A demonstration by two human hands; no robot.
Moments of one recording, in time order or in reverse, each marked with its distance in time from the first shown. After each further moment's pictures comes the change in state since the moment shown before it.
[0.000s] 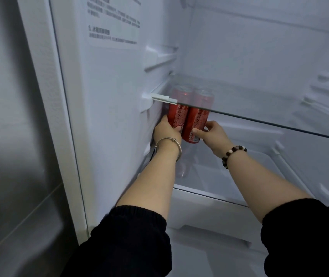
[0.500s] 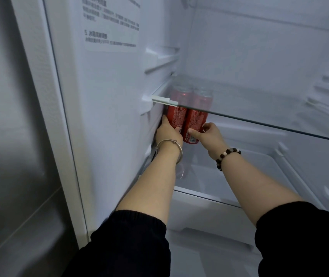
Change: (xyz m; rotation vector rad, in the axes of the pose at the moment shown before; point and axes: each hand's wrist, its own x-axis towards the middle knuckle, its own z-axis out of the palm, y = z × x) left_hand 0.003 -0.002 0.002 0.074 -0.037 -0.040; right_hand -0.001 -0.001 0.016 0.056 0.022 -0.016
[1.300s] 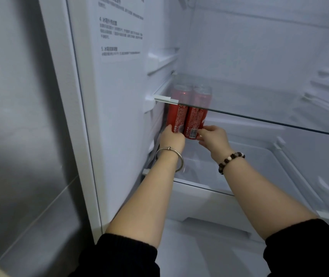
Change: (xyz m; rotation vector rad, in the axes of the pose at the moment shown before) left_hand -0.043 0.007 -0.022 -0.238 -0.126 -0.106; right_hand -0.040 -0.013 -0.004 0.021 0.082 0.077
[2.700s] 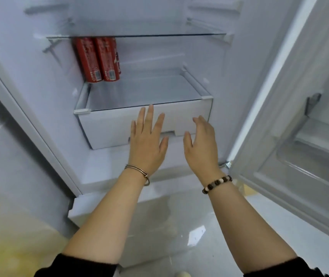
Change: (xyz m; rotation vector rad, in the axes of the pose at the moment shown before) left_hand -0.239 -0.069 0.002 0.791 -0.318 0.934; right_hand -0.302 0.093 -0.121 -0.575 0.434 -0.218
